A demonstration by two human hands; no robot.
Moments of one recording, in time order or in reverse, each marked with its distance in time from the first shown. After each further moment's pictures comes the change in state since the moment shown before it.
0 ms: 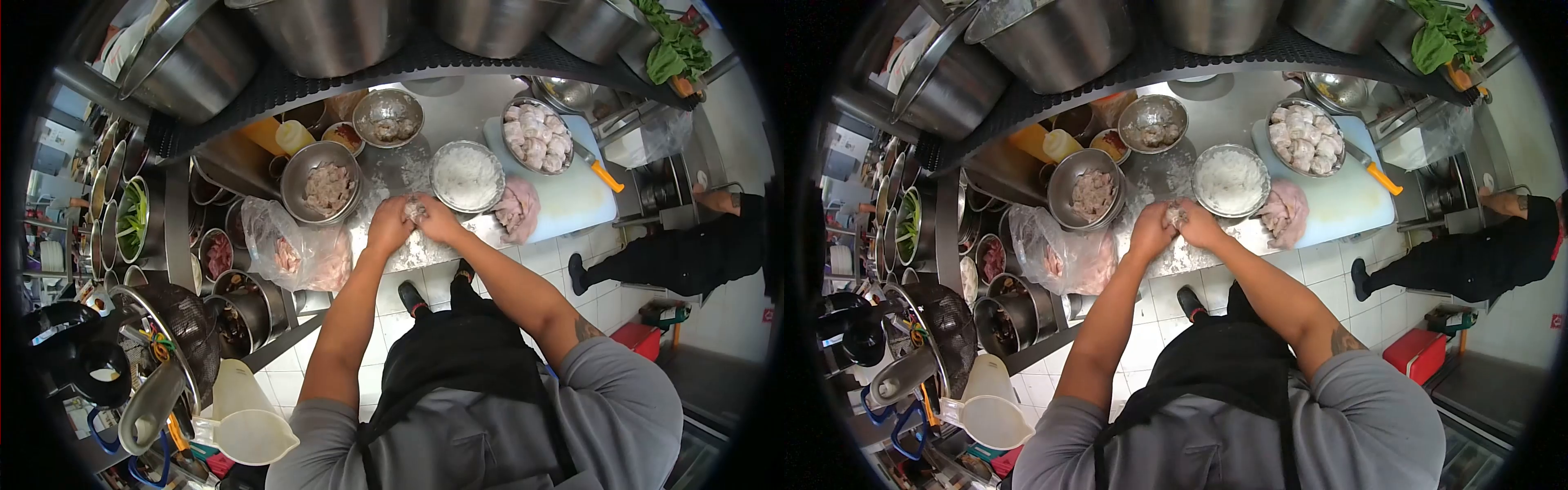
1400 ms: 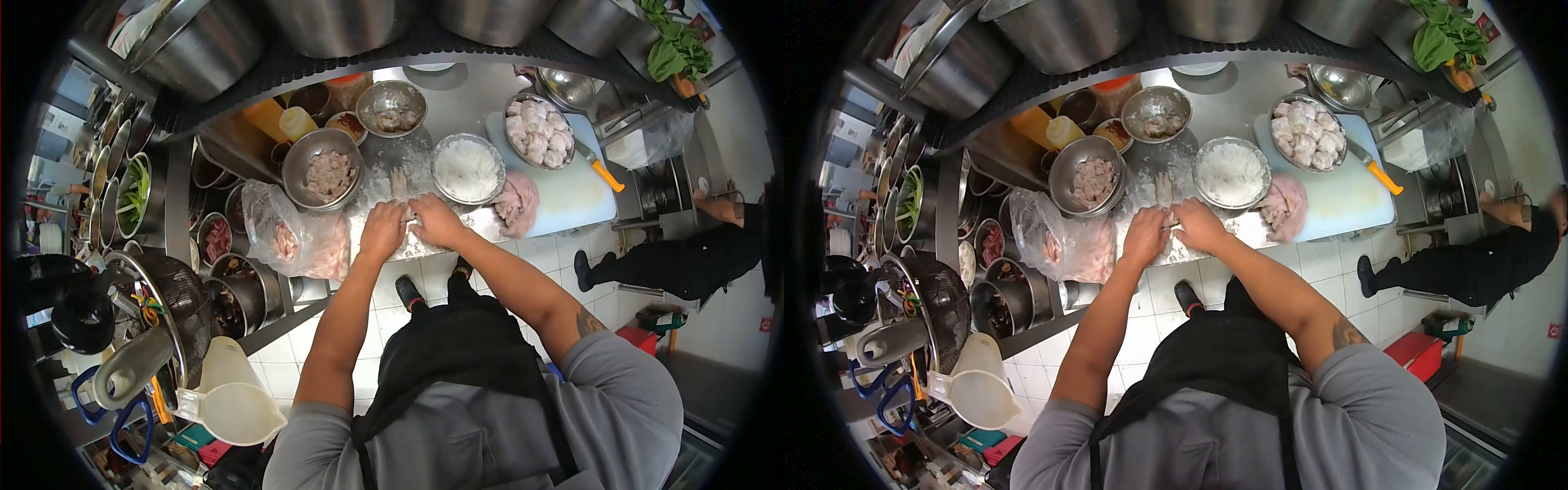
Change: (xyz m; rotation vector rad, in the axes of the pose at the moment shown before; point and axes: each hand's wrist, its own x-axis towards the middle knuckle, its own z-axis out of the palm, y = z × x) left_hand -0.039 -0.003 -0.006 0.198 -0.027 0.137; right_hand -0.019 0.008 0.007 -0.389 0.036 -0.487
